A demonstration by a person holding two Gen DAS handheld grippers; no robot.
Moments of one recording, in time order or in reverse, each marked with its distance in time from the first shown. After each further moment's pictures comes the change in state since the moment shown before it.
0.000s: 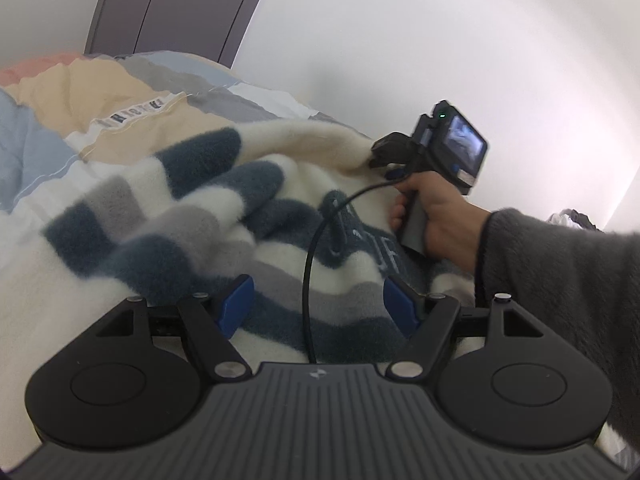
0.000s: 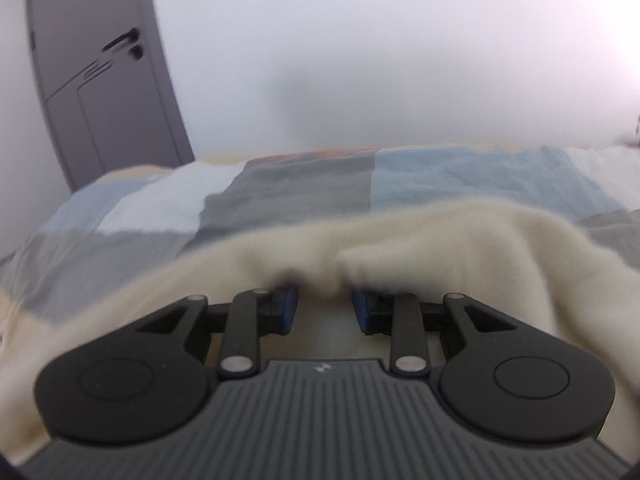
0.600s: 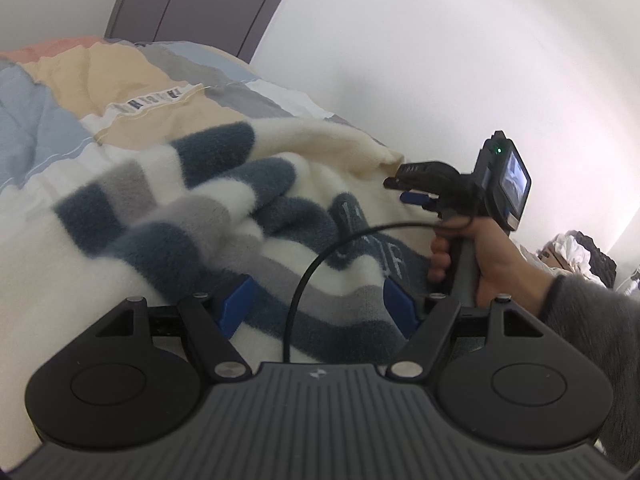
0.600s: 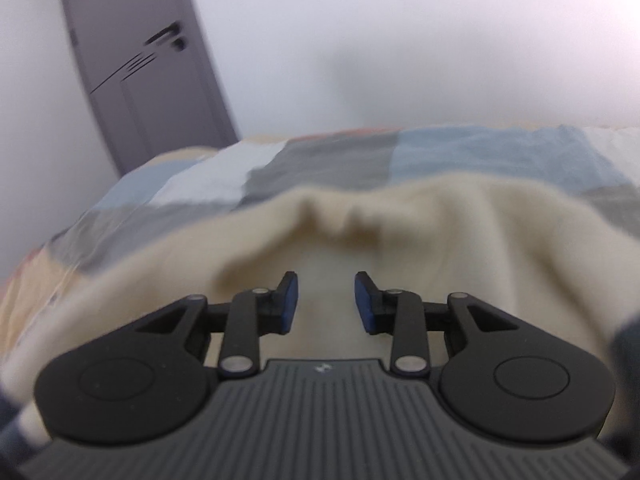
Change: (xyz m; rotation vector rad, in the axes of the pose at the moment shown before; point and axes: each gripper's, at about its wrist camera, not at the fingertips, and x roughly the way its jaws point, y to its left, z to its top) left arm -0.005 0.003 0.002 -0.093 0.002 0.023; right arm -0.067 -0.008 -0.028 -0.082 0.067 0.187
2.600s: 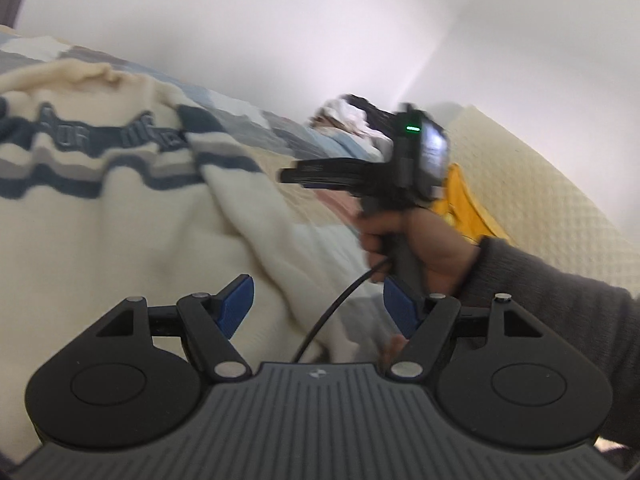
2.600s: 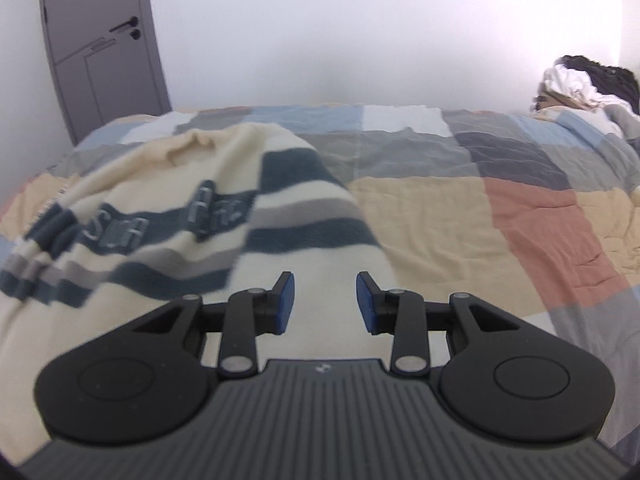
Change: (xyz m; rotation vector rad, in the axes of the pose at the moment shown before) left arm -0.150 -0.142 -0.089 0.294 0.316 -0.643; right arm -0.327 -0.118 -0.101 -0.022 0.042 -0.301
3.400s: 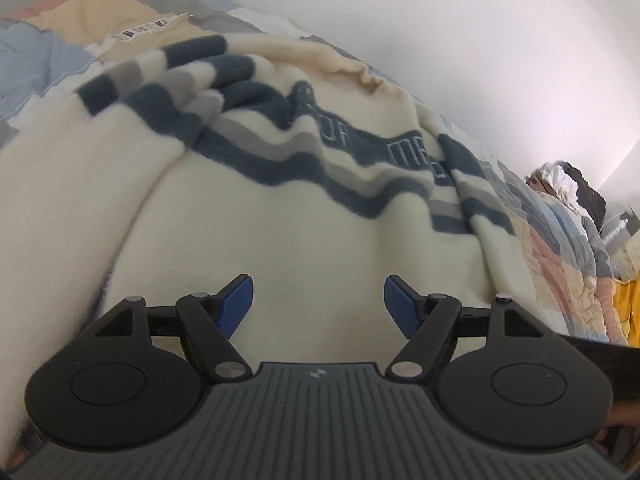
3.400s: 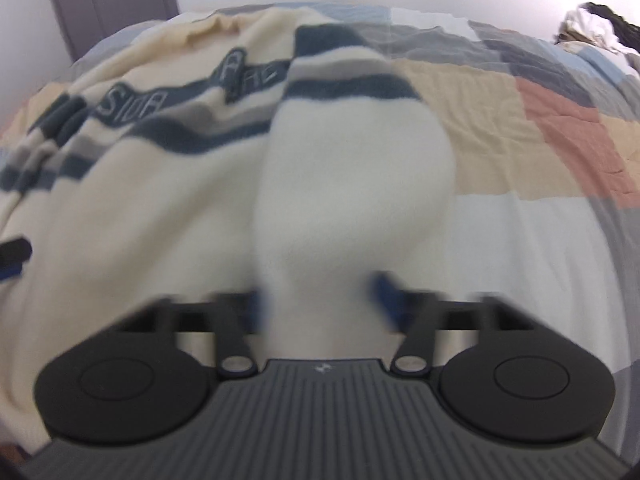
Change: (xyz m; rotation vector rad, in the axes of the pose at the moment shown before) left arm 0.006 0.138 0.013 -0.333 -0.090 0.603; right arm 0.000 0.038 -0.053 -0.032 0.236 0.002
